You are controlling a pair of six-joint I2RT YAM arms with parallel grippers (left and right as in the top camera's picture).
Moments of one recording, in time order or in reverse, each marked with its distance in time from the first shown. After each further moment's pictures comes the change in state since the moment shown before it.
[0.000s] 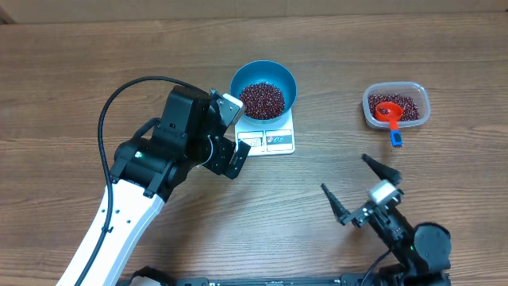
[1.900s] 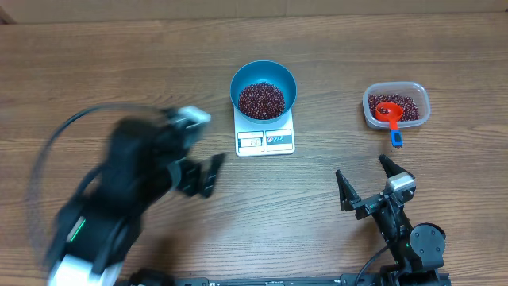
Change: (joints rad) left arm 0.143 -0.373 -0.039 -0.054 0.016 -0.032; right arm -0.053 -0.039 -0.084 -0.001 0.176 0.217
